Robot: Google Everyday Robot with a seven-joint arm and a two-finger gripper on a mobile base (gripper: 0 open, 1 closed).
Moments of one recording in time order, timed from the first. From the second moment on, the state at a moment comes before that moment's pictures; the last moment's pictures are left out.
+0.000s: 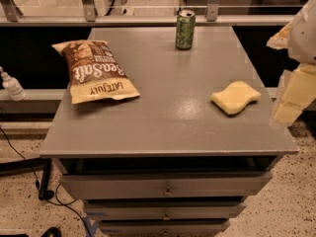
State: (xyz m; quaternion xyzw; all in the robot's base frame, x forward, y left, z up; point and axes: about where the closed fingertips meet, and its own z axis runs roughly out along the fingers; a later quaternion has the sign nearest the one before) arm 0.438 -0.217 0.977 -0.60 0.78 -0.04 0.16
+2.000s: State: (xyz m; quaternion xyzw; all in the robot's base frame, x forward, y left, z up) arm 0.569 0.032 0.908 -0.66 0.65 0.13 0.34
